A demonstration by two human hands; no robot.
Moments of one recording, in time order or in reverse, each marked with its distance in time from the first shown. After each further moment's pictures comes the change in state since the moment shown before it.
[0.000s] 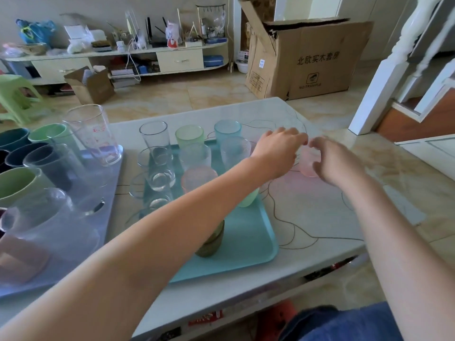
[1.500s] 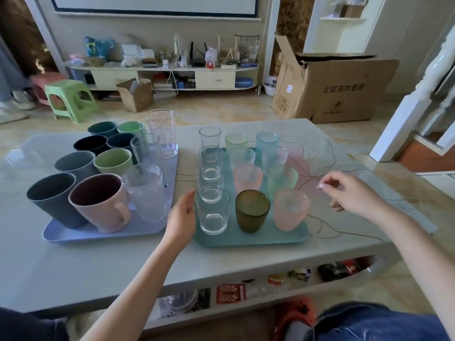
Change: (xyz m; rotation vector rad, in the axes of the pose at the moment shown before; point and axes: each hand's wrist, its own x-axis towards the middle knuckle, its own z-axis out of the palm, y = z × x) left_hand -0.283 -0.094 -0.013 -0.753 0.412 -0.933; right_hand -0.105 -0.050 -0.028 0.385 -0.273 -0.120
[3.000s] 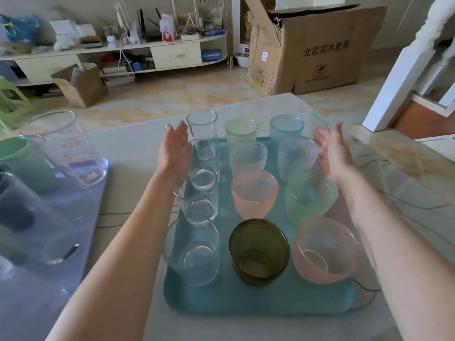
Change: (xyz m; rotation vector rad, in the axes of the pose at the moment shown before) left_hand 0.256 0.060 0.141 -0.810 -0.278 -0.093; right_hand 0.244 0.099 0.029 0.925 0.278 0.253
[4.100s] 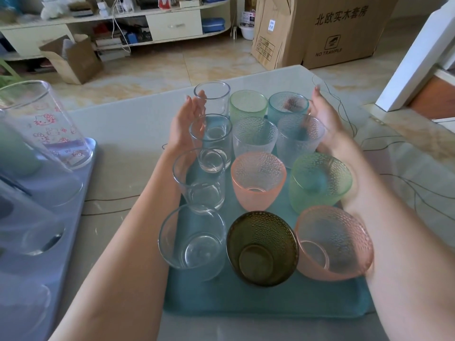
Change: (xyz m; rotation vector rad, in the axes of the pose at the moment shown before) left_hand 0.038 -0.028 0.005 0.022 -0.160 0.034; right_hand 0.027 0.000 0.033 0.226 -0.347 0.061
